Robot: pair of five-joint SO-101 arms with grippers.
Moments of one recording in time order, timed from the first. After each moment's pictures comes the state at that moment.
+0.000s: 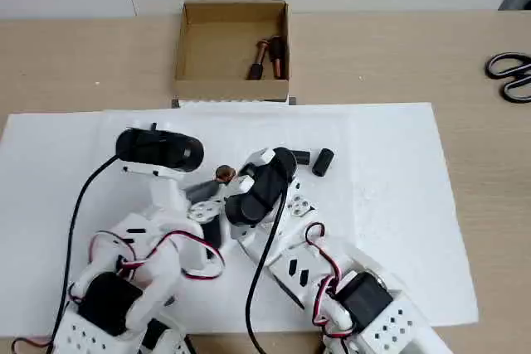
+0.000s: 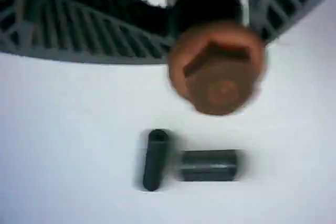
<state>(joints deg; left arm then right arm) 23.2 -73.7 54.8 67.9 26.8 -45.2 -74.6 68.3 39.8 -0.2</state>
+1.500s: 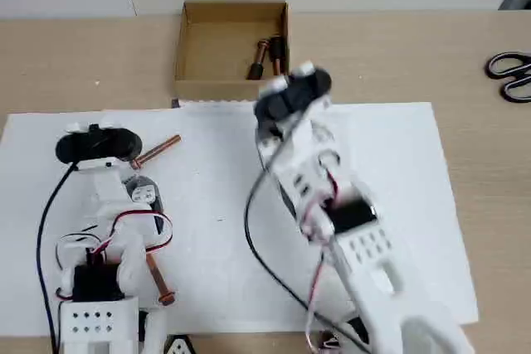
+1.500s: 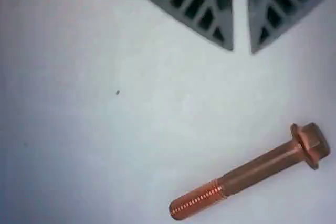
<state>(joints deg) -6.2 -73.8 69.6 58.9 10.8 -26.2 -35.2 47.5 21.7 -1.2</state>
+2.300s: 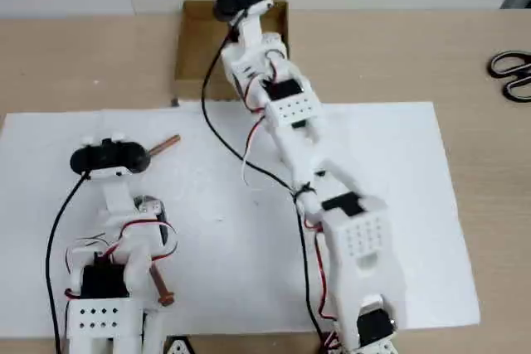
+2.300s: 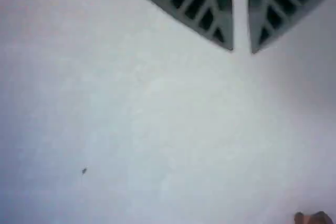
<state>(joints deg) -6.2 -73.8 77.8 58.2 10.8 -24.4 43.3 -32.3 19.0 0.7</state>
